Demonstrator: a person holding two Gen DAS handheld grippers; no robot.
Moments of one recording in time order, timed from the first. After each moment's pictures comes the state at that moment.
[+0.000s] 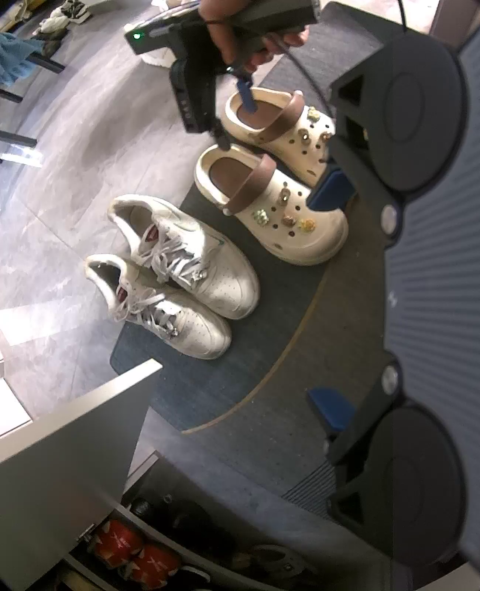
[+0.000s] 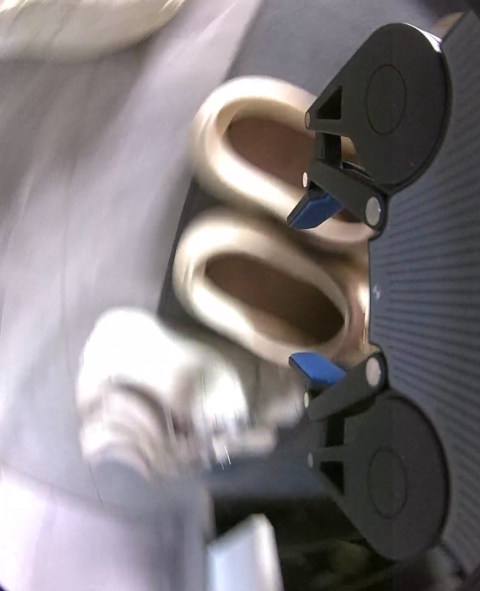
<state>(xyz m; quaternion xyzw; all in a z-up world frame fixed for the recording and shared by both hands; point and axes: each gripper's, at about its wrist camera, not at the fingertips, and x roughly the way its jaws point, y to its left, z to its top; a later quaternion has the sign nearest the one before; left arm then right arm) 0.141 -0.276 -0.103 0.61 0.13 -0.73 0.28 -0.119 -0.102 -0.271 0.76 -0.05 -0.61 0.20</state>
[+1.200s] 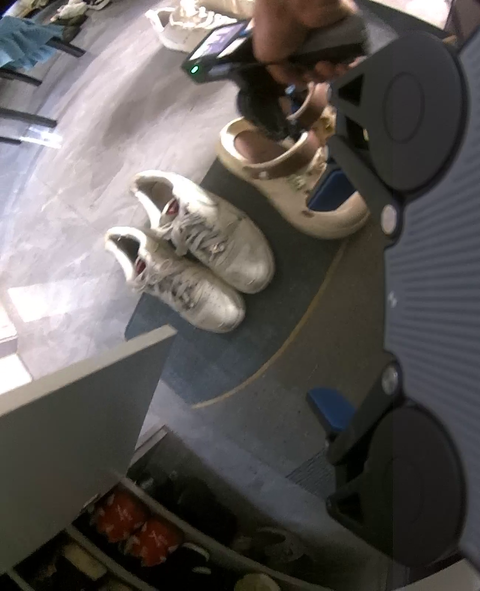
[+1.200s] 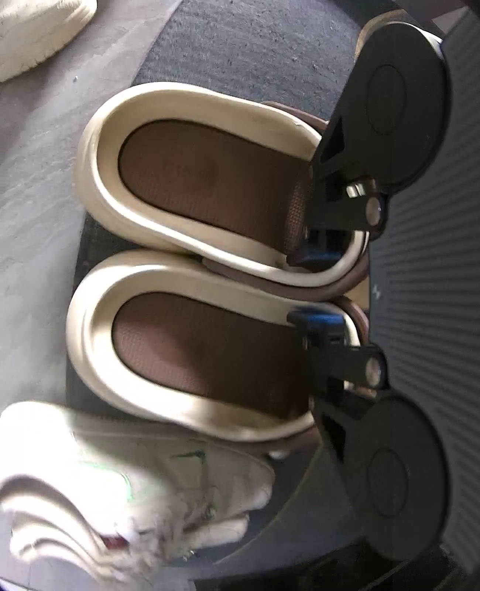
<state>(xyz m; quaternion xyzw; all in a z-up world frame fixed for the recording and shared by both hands) 0.153 -0.285 -0.086 0.58 0.12 -0.74 0.32 -0.055 -0.152 -0.292 0.80 0.04 -0.58 0.15</state>
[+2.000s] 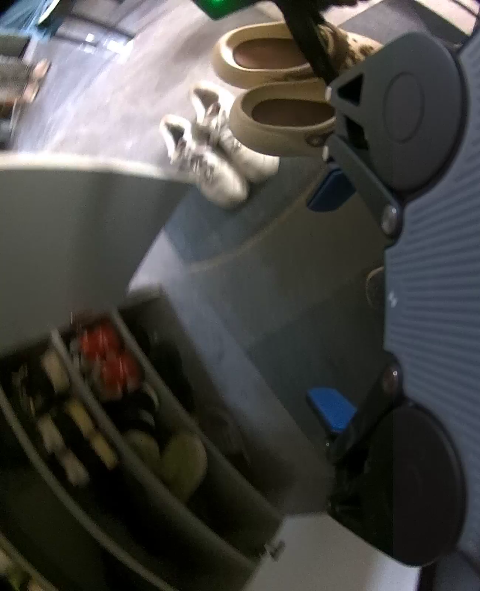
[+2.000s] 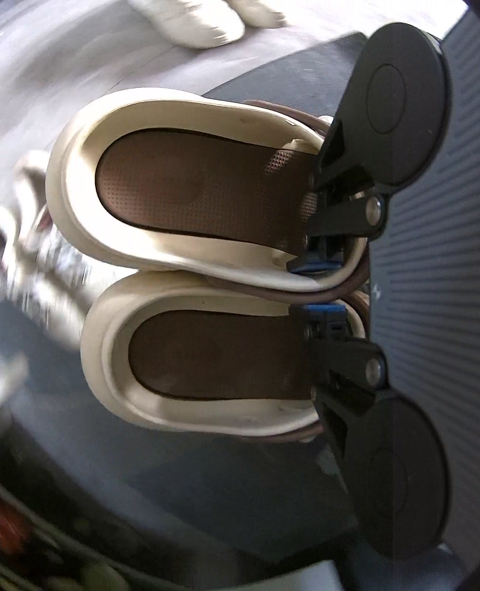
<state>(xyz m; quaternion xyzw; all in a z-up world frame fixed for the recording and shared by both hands) 0.322 -0.301 0.068 0.53 0.17 -0.67 0.49 0.106 -0.218 -0.060 0.68 0.28 -0.55 0.40</state>
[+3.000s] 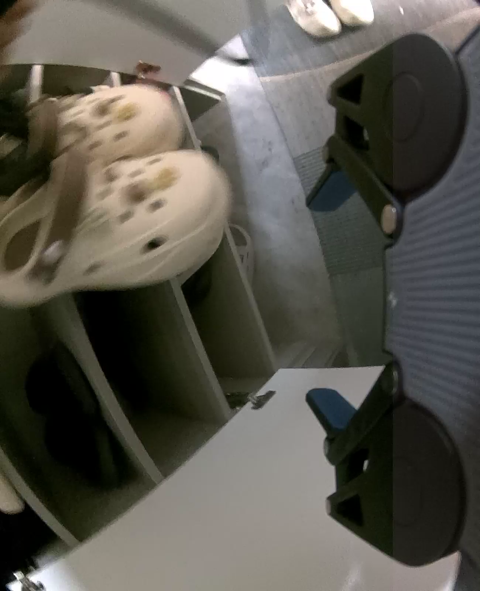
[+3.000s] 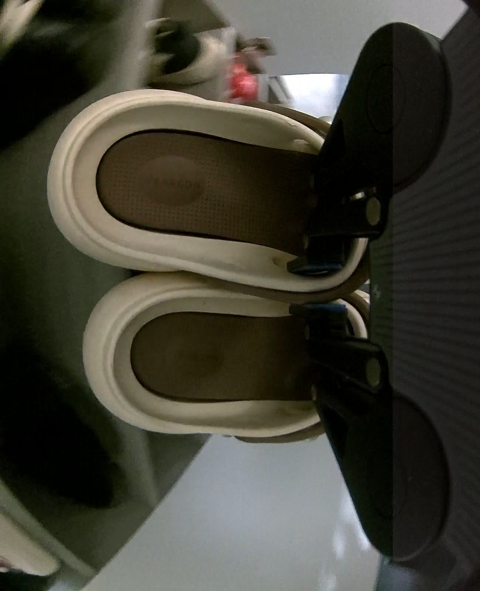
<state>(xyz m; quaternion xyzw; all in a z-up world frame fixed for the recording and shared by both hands) 0.547 -0.504 0.129 0.46 0.19 -0.60 0.62 0.369 -0.703 0.216 0.43 0.36 -0.44 0.71</state>
